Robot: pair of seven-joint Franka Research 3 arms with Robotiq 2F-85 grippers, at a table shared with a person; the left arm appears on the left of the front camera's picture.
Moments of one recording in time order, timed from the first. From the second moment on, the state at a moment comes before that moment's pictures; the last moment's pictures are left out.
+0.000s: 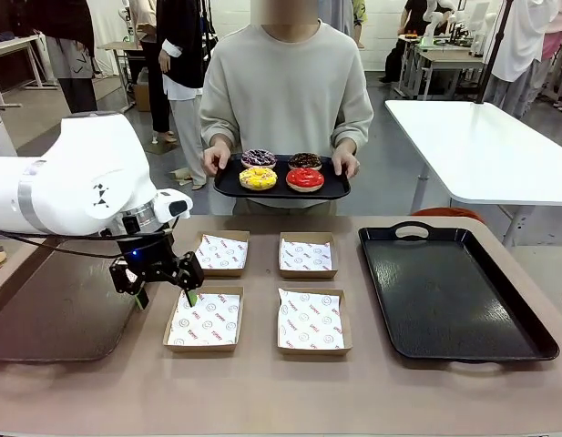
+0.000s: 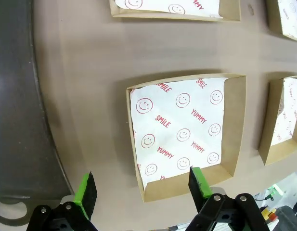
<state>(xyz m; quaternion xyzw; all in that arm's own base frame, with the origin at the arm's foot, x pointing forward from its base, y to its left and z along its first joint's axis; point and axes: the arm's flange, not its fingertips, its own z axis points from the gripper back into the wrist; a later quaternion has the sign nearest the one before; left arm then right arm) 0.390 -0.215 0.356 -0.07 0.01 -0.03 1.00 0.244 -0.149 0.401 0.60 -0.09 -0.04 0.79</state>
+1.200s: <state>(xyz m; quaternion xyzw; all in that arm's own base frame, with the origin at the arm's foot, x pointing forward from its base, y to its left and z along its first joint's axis) 0.396 -0.228 0.327 -0.04 0.01 -0.05 1.00 0.244 -0.149 0.401 0.60 -0.09 -0.04 0.79</state>
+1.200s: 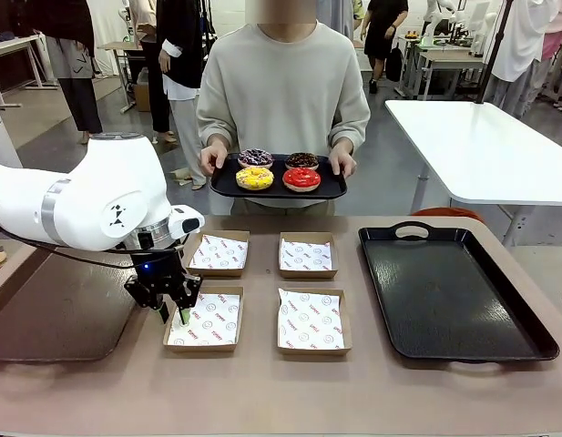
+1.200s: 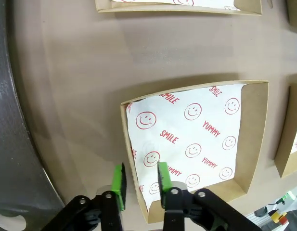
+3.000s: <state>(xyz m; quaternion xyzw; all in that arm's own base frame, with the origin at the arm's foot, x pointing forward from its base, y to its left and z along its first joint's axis) 0.408 -0.217 0.535 -0.08 -0.07 -0.03 0.99 0.244 -0.149 0.401 0.60 -0.09 -0.04 0.79</state>
